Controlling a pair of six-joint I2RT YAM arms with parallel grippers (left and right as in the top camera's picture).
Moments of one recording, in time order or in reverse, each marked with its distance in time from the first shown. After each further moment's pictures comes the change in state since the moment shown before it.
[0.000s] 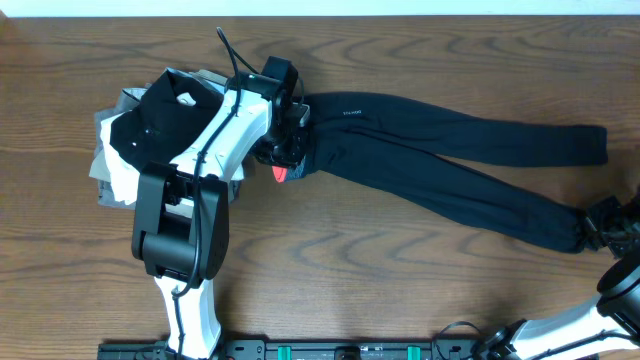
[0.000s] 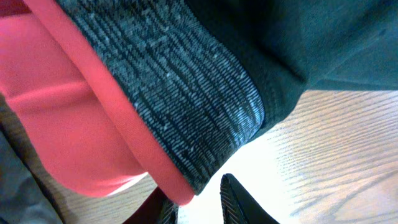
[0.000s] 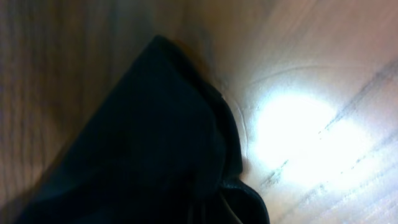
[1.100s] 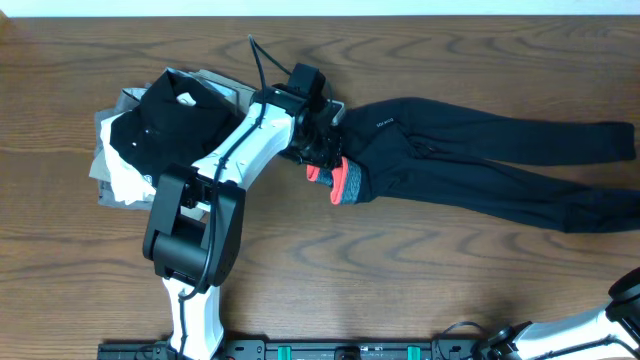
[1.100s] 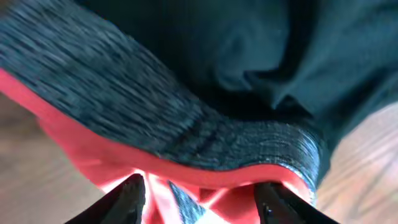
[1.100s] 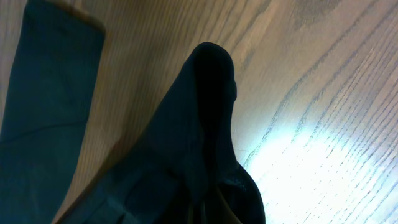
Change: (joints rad) left arm -0.093 0.000 -0.069 0.284 0.160 -0.003; right arm -0.140 -0.002 0.507 -0.272 -0.050 -0.072
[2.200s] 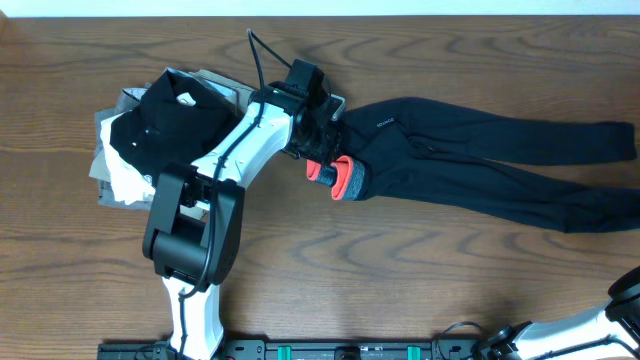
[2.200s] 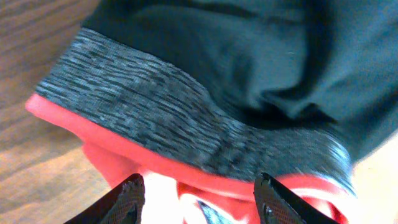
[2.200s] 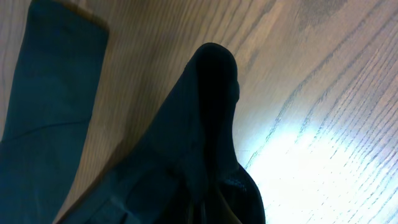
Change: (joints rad) left arm 0.005 0.009 0.000 0.054 -0.053 0.076; right arm 0.006 0.000 0.000 0.002 -0.003 0.000
